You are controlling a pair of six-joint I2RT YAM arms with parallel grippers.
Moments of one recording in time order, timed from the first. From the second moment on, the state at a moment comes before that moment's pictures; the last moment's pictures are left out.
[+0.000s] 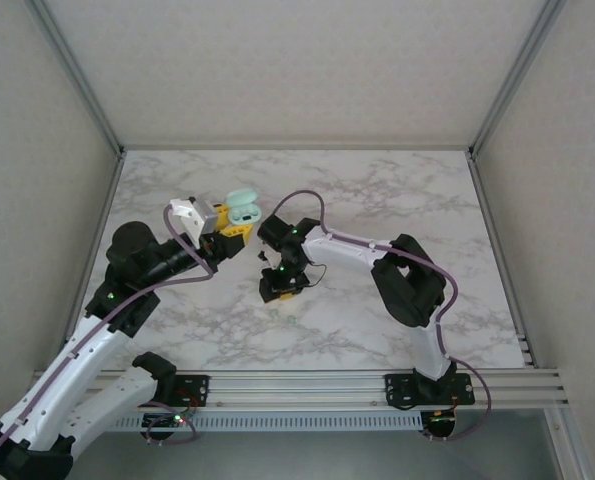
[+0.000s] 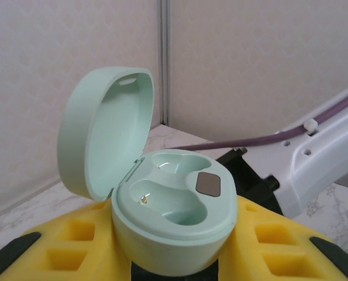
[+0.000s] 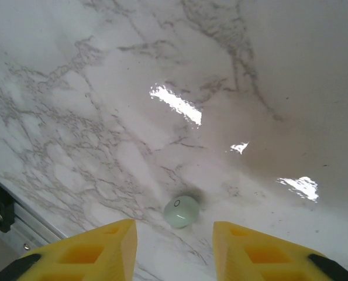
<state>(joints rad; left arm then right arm) -0.50 0.76 0.82 -0.04 0.52 0.00 0.93 2.03 1.51 -0.89 -0.40 0.44</state>
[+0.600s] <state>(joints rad) -0.50 0.73 0.83 -0.09 0.51 0.02 0.98 2.03 1.44 -0.83 -0.30 0.77</state>
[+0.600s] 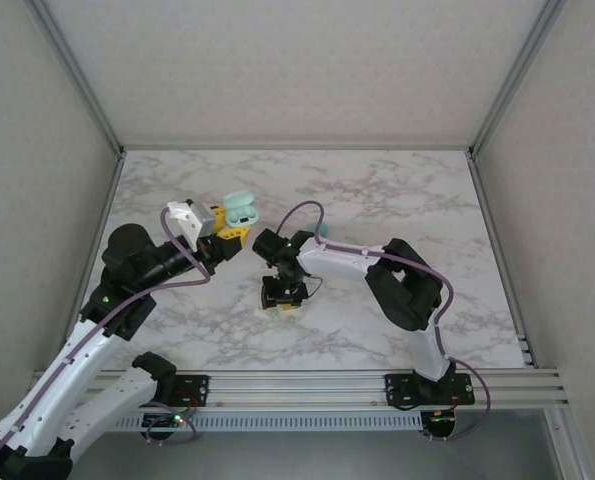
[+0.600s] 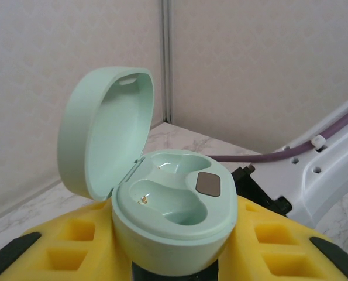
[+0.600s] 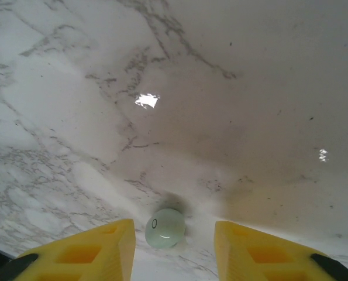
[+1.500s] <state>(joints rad) -0.50 0.74 0.83 -0.09 0.51 0.03 1.02 2.09 1.52 -0.92 -0.21 0.85</state>
